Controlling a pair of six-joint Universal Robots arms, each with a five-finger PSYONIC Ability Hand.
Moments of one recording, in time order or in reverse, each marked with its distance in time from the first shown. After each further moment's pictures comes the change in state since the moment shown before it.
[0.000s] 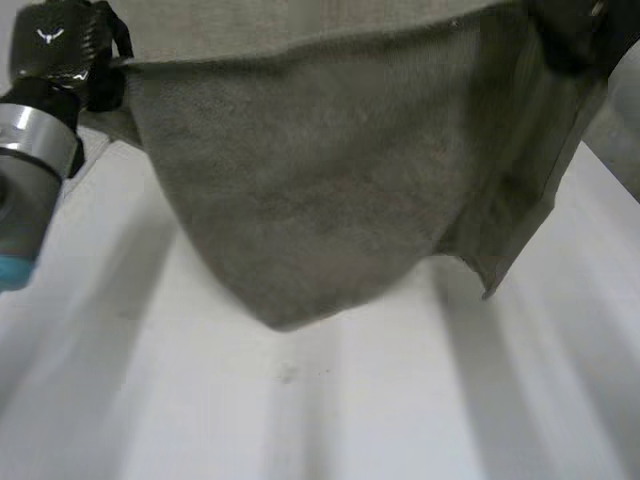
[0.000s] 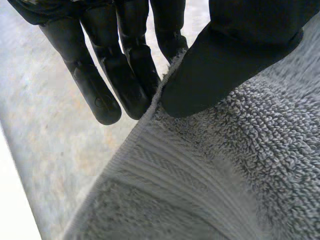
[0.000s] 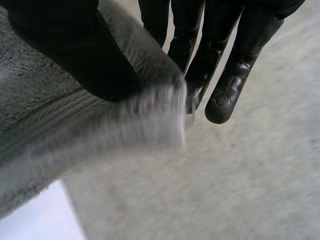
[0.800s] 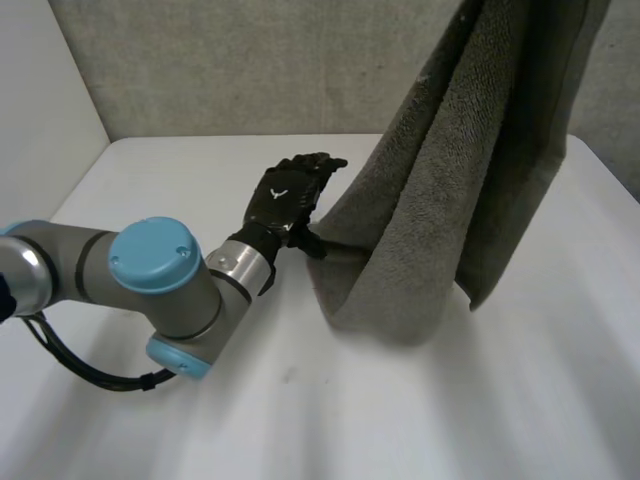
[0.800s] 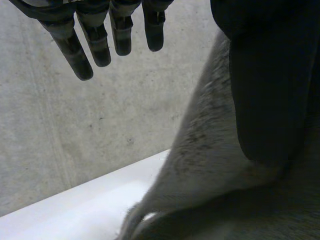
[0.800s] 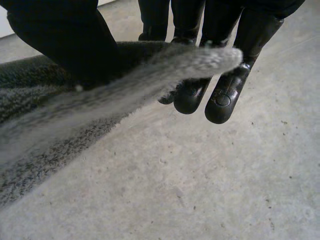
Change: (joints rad) left arm -0.376 -0.504 0.093 0.148 0.030 -0.177; right arm 0.132 -0.073 -0.134 -0.016 -0.006 -0.008; left_hand -0.956 -0.983 -0.982 -0.983 -0.976; right_hand 0.000 0.000 0.000 0.000 0.000
